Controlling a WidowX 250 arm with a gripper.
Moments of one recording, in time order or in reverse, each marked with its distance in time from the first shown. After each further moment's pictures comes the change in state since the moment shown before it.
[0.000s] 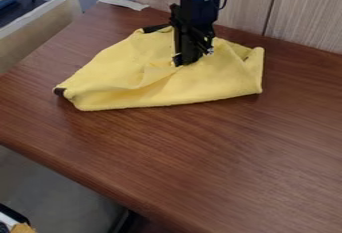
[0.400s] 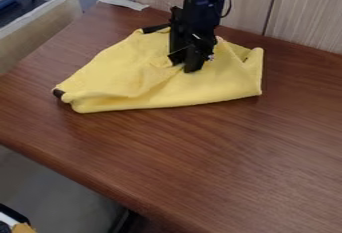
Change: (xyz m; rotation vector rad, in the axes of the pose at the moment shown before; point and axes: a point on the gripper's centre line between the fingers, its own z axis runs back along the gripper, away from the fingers) arm -0.004 -0.011 0.002 0.011 0.050 -0.019
